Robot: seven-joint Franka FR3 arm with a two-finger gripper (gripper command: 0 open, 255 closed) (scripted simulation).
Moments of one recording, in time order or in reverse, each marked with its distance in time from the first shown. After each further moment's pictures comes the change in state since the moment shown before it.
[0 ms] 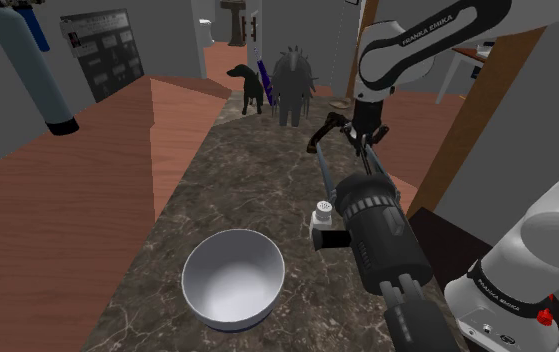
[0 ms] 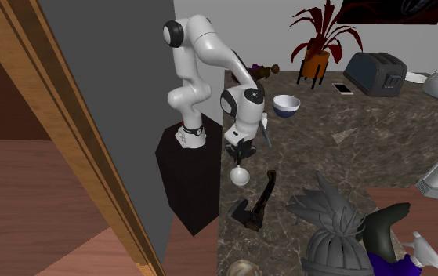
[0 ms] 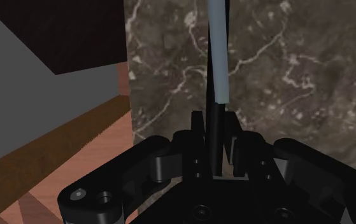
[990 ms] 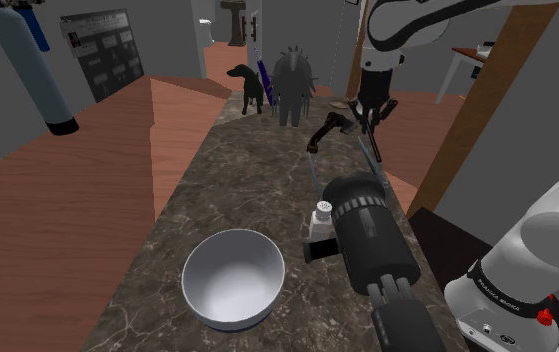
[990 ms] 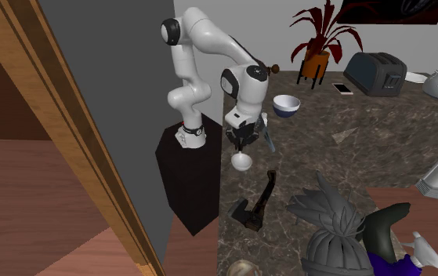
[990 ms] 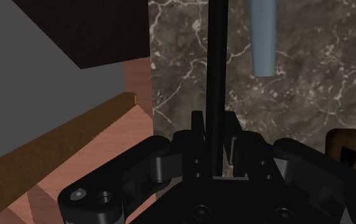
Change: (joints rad) arm 0.000 -0.081 -0.001 0.126 0.001 -0.207 -0.004
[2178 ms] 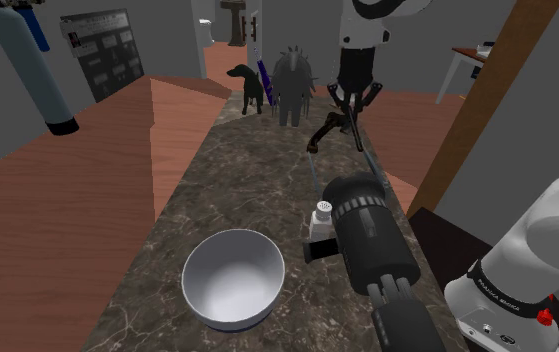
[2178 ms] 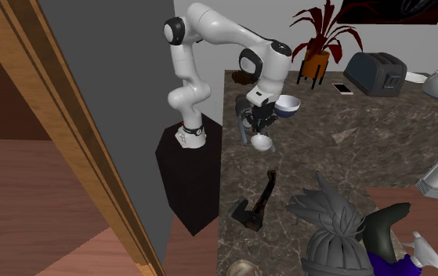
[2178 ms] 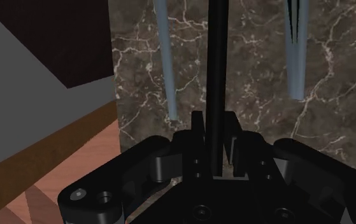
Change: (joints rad) arm 0.075 -0.004 0.102 0.144 0.047 -0.147 0.159
